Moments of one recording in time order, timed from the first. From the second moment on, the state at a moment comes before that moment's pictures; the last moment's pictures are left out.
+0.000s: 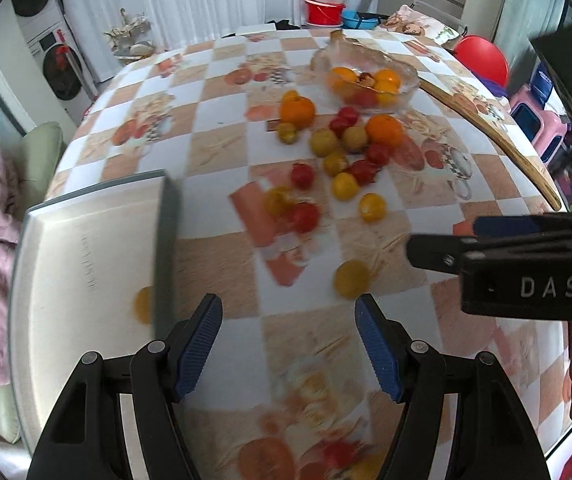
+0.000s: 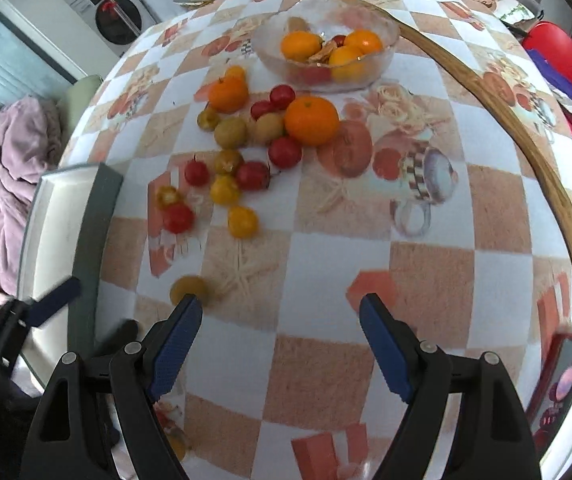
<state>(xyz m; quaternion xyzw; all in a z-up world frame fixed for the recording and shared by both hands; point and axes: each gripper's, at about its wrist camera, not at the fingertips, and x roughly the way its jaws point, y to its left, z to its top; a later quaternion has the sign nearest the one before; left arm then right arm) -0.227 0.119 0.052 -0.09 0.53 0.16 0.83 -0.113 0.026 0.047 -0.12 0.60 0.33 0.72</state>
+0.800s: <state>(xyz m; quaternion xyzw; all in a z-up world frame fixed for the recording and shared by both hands) -0.191 0.112 0.017 -0.12 0.54 0.18 0.81 -0.087 0.062 0.025 -0.16 0.61 0.41 0.66</state>
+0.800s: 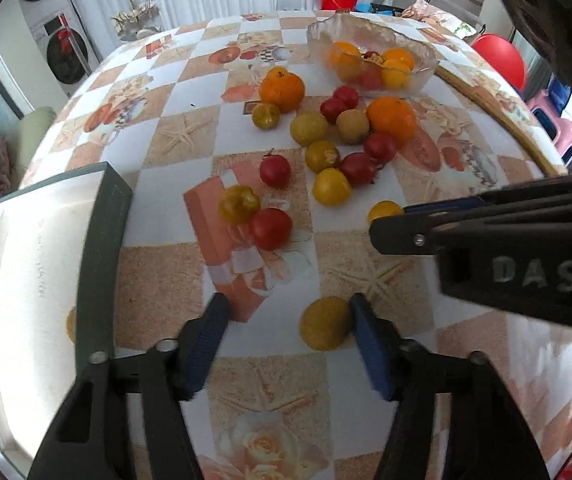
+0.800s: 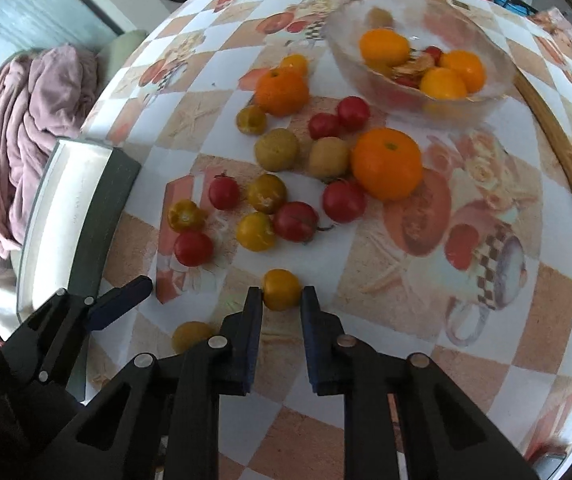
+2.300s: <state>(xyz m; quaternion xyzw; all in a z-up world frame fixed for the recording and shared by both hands) -0.324 0.314 0.046 -0.09 0.55 0.16 0.82 -0.227 0.212 0.057 -0.07 0.60 0.37 0.71</state>
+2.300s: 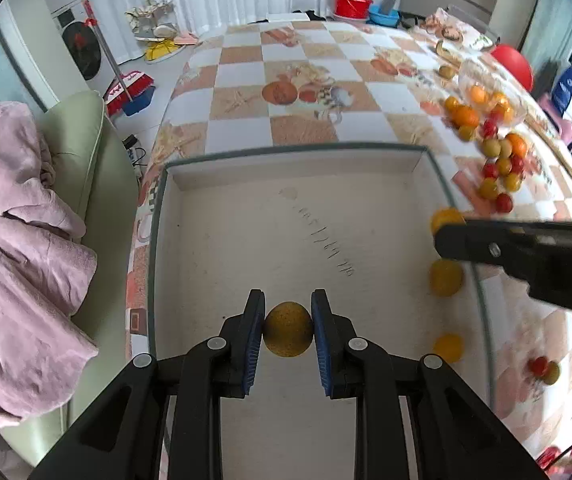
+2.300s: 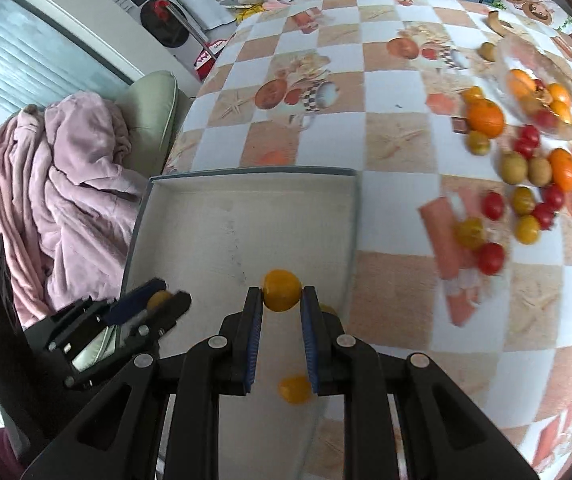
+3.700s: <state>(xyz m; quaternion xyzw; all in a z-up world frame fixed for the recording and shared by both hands) -0.321 0.272 0.057 -0.02 0.54 0.11 0.83 -0.239 0.115 0.085 -0.01 0.57 0.26 0.78</state>
